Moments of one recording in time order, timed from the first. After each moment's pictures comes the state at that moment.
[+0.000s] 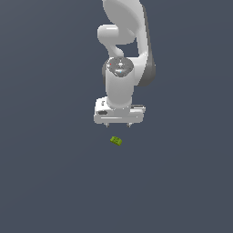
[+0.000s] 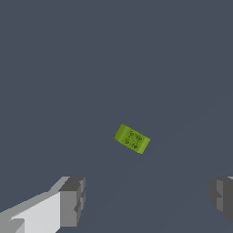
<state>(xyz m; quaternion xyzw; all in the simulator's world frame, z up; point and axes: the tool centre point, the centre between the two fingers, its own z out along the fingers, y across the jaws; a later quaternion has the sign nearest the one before) -0.002 0.008 0.161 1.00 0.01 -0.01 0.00</state>
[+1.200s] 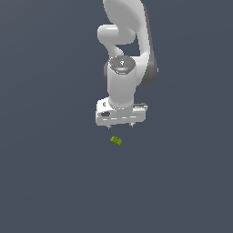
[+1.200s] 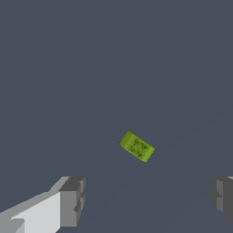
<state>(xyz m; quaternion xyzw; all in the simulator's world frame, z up) 0.007 0.017 0.166 1.00 0.06 0.01 0.00</state>
